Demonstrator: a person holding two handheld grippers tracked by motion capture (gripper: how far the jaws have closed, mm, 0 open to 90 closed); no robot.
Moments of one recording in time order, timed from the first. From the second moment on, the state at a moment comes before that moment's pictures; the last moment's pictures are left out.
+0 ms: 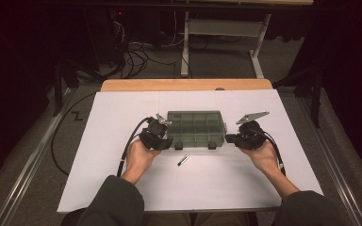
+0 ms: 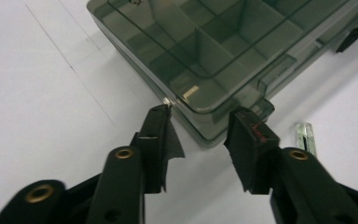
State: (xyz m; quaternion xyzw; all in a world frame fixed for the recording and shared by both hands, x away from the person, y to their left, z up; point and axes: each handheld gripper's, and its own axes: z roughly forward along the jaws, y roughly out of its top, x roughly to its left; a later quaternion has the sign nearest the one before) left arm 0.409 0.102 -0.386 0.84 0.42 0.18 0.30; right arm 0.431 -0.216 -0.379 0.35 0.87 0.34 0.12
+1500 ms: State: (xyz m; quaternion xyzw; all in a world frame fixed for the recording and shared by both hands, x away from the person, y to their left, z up) left arm 0.433 0.107 -0.347 0.79 0.44 0.19 0.37; right arm 0.487 -0.186 -0.380 0.44 0.85 0.27 0.12
